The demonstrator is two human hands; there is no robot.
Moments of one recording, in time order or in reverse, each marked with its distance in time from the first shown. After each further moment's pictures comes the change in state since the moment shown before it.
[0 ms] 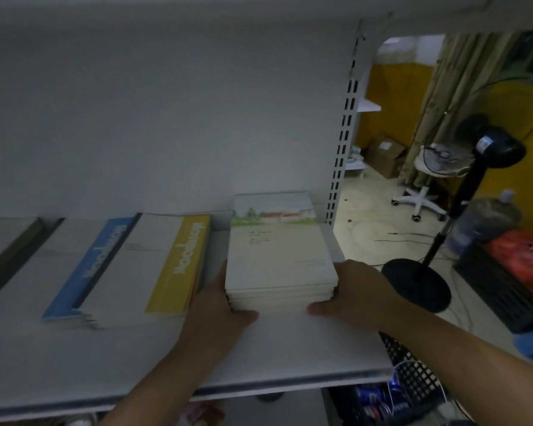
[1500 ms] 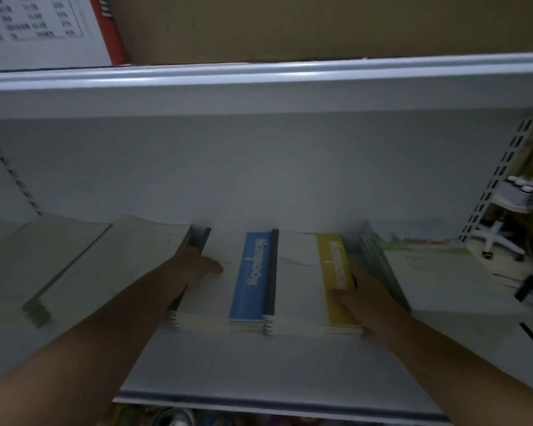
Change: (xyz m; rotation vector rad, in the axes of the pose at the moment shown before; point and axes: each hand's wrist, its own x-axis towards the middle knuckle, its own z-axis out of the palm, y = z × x) left_hand 0.073 -0.100 -0.270 -0.057 0.072 -0.460; right_hand 0.077 -0.194 0.095 0.693 0.057 0.310
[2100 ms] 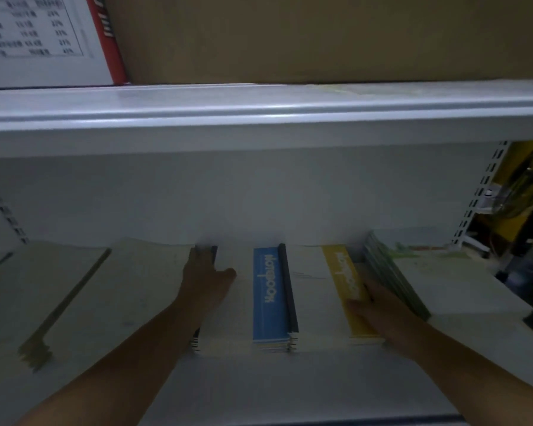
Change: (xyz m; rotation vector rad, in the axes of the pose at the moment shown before) left_hand -0.002 -0.004 0.000 0.131 0.114 0.276; right_hand -0.004 -0.003 0.011 -0.056 0.145 0.061
